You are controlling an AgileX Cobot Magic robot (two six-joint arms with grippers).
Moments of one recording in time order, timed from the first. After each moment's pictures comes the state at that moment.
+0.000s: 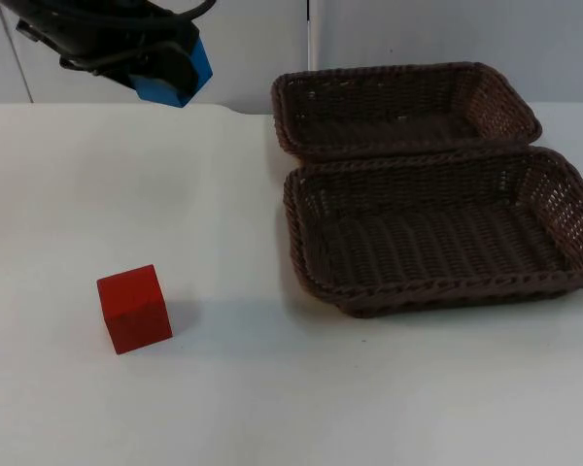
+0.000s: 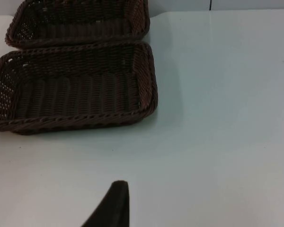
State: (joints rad) right arm 0.10 0.00 -0.52 -0.01 1.08 0.04; left arm -0.17 1.89 -1.38 -0.57 0.57 0.66
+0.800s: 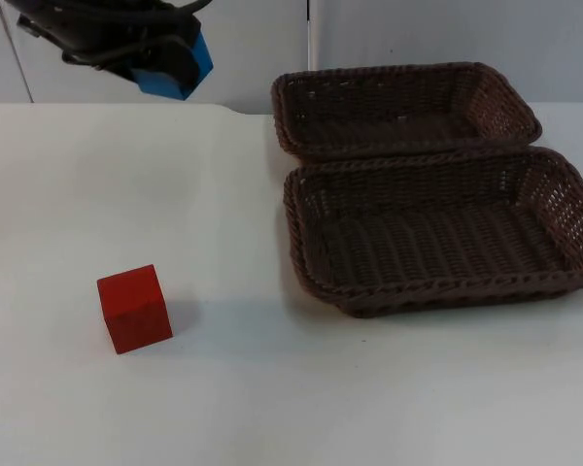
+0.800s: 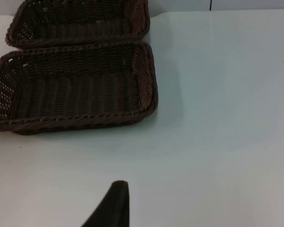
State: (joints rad) right arm 0.10 0.00 -0.52 -0.01 1.08 0.04; left arm -0.18 1.90 -1.40 -0.58 0.55 0.66
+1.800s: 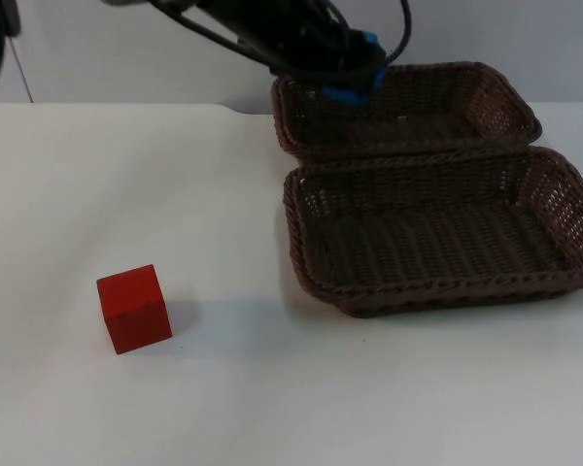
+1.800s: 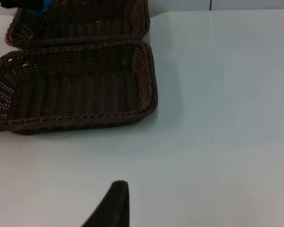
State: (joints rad) right arm 0.10 0.00 -0.52 -0.01 1.08 0.04; left arm -0.39 2.52 -2.19 -0.59 0.60 0.60
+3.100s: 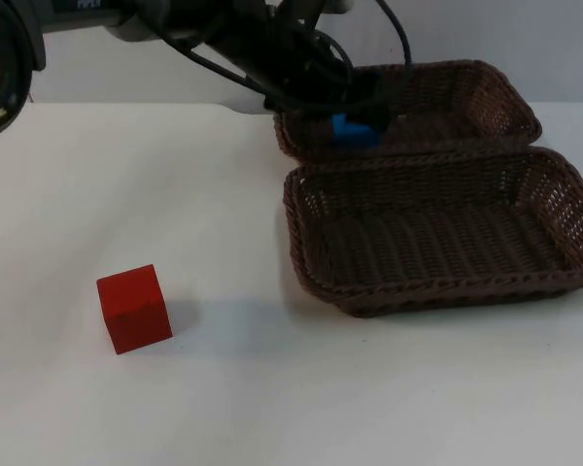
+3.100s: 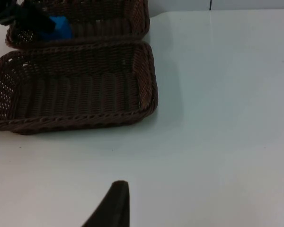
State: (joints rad) right arm 0.10 0.00 -0.52 -0.01 1.08 0.04; left arm -0.39 2.56 -2.20 -0.63 0.65 0.60
